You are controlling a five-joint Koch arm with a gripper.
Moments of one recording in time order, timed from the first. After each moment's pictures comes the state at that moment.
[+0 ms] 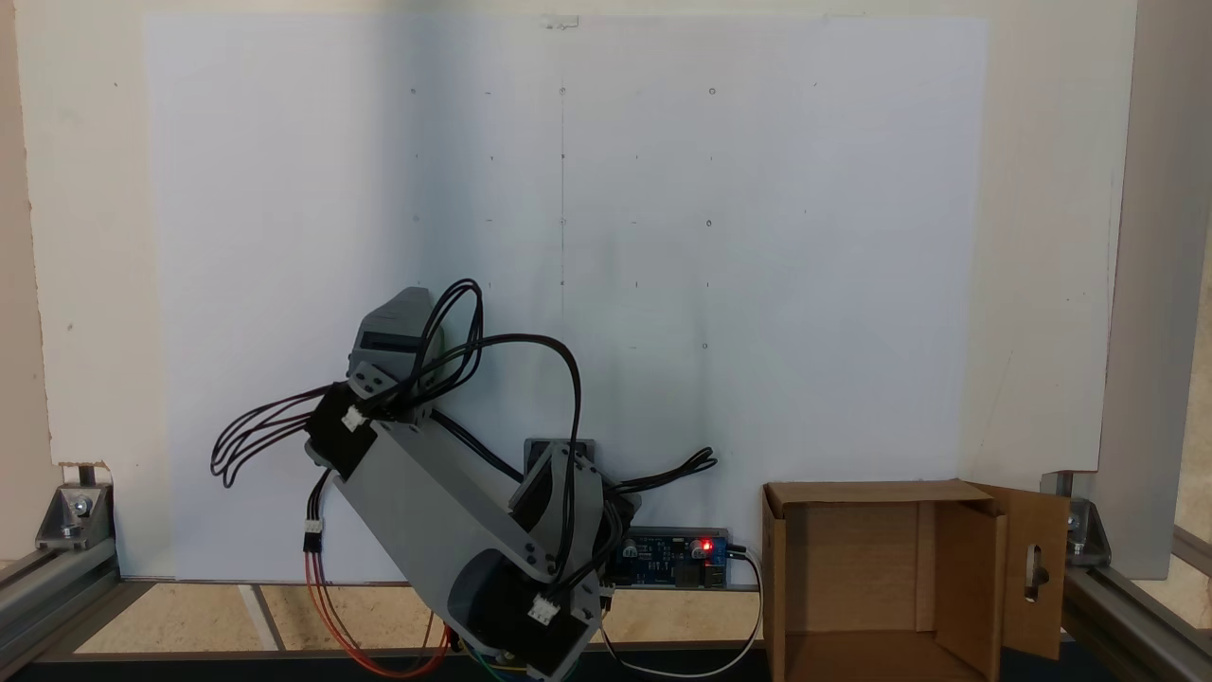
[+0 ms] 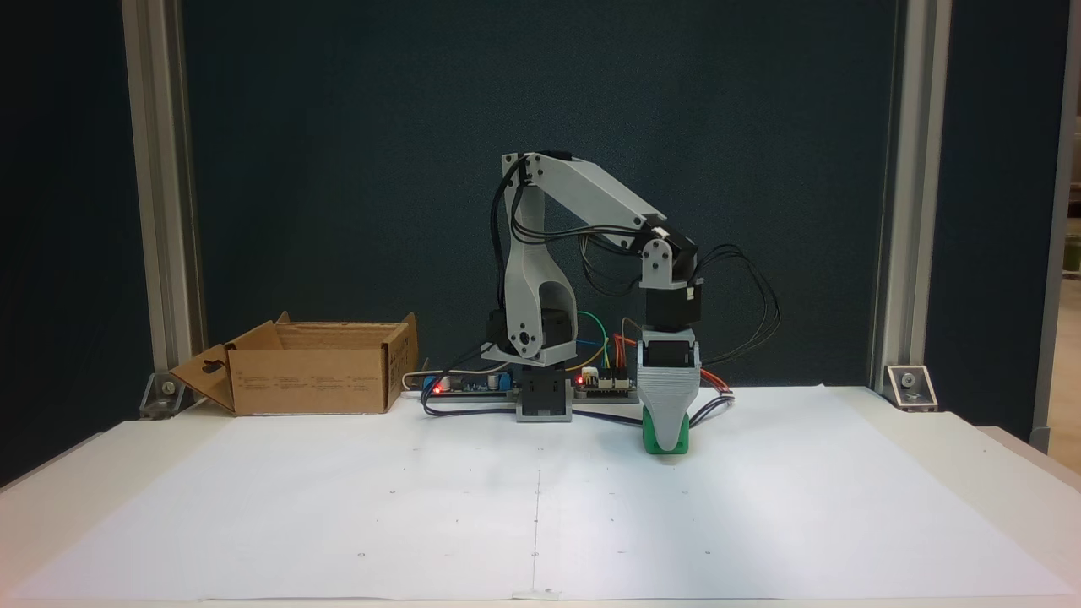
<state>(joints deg) -55.5 93.2 125.0 27.6 60.3</state>
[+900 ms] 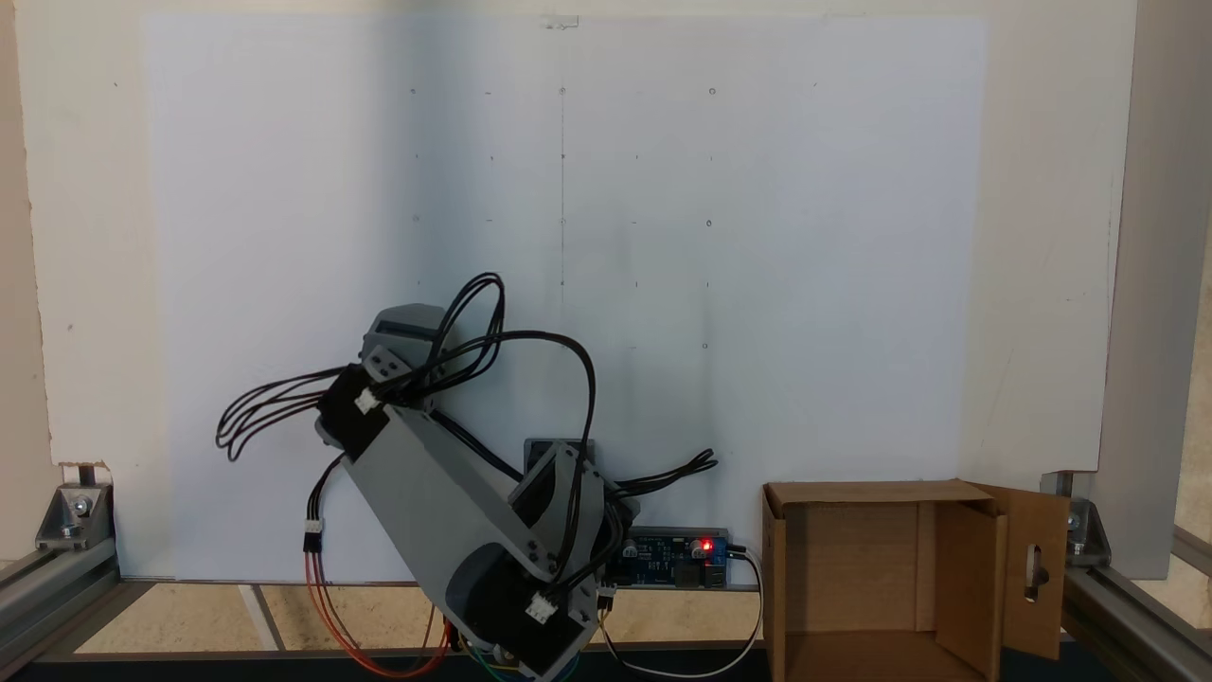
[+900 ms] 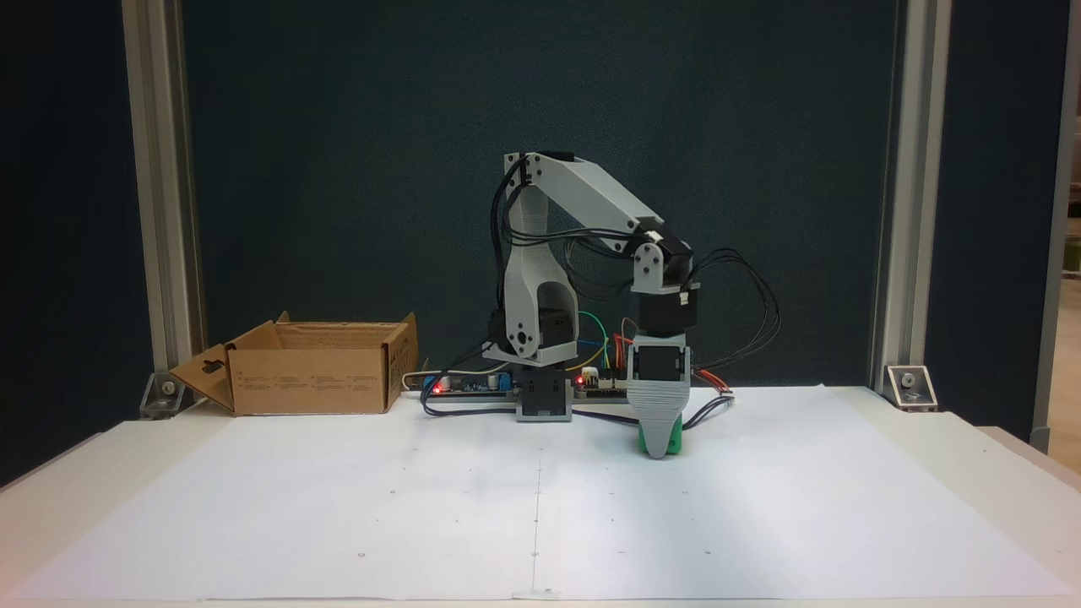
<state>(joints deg) -50.4 92.5 125.3 27.3 60.3</state>
